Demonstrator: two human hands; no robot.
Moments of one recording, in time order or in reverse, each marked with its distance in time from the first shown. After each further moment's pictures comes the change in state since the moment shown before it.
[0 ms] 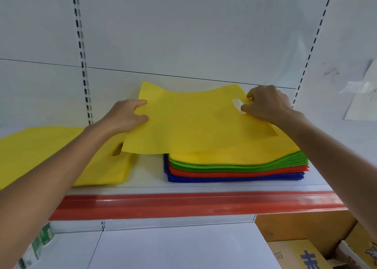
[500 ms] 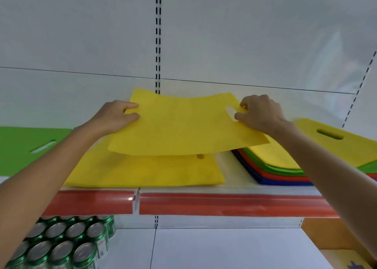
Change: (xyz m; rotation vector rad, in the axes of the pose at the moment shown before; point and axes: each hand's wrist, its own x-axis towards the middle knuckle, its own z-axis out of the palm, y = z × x) left_hand -0.034 -0.148 -0.140 0.052 0.059 -0.085; right_hand -0.031 -0.194 0.022 0.064 -0.018 -0.074
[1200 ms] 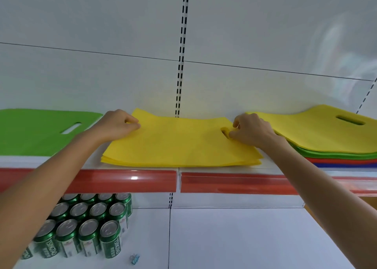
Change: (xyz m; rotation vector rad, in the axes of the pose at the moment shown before) left_hand -0.025 -0.098 -0.014 0.044 -0.165 -0.074; right_hand -0.053 -0.086 0.057 -0.017 -0.283 0.046
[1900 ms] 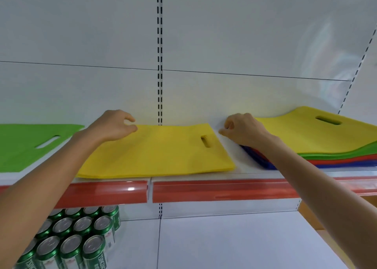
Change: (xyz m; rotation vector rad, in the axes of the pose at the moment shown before) left_hand 0.009 0.044 0.005 0.144 0.023 0.018; right_hand 0.010 0.038 -0.006 0.088 0.066 -0.101
